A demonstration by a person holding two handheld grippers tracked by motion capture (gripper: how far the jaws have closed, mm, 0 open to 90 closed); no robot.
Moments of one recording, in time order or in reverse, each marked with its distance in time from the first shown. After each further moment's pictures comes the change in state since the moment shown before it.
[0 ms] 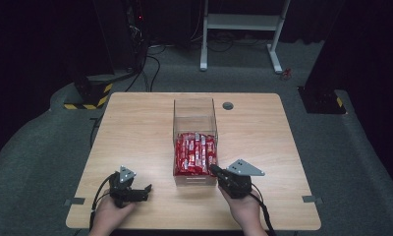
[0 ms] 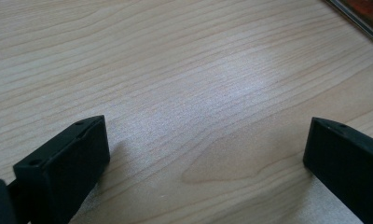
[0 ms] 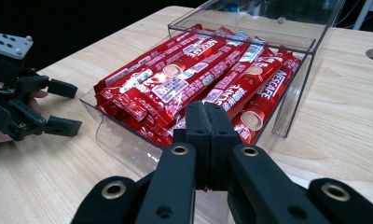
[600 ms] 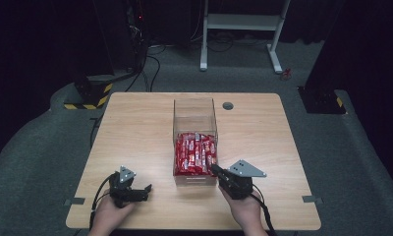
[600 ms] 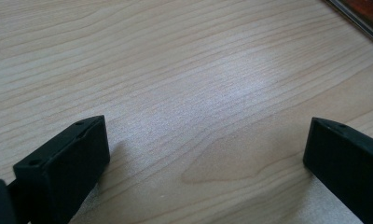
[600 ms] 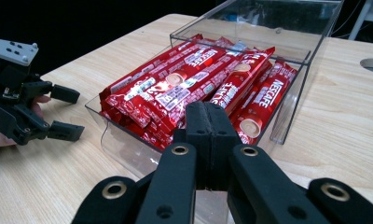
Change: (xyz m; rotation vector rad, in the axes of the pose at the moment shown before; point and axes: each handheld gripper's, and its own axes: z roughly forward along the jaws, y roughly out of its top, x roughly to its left) left arm 0.000 0.000 0.000 0.000 -0.001 0.000; right arm 0.002 0.003 -0.005 -0.028 -0.003 -0.011
